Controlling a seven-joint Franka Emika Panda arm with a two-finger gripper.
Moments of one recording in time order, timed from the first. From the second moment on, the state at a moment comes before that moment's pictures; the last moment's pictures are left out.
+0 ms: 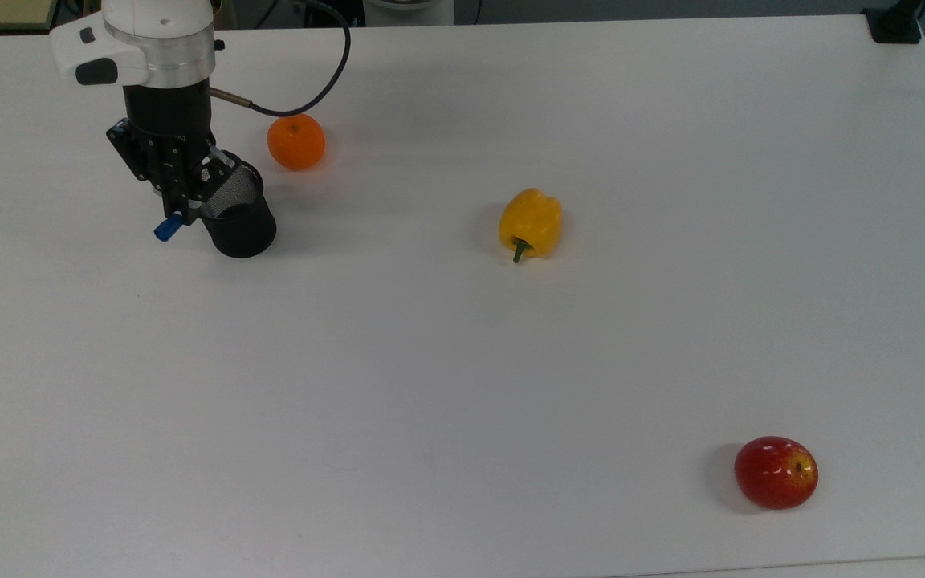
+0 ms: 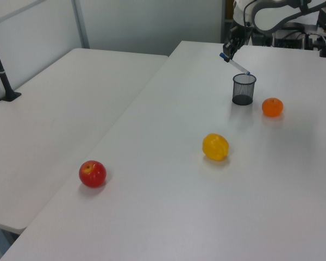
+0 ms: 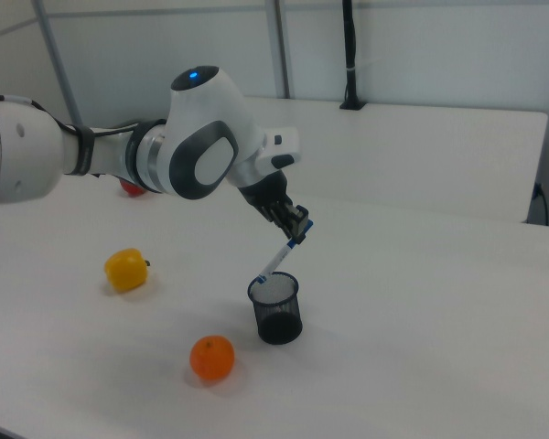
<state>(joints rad) -0.15 0.24 -0.04 -1.80 -0.12 2.41 0.14</state>
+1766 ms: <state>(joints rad) -0.14 0.27 -0.03 -1.79 -0.12 2.41 0.14</state>
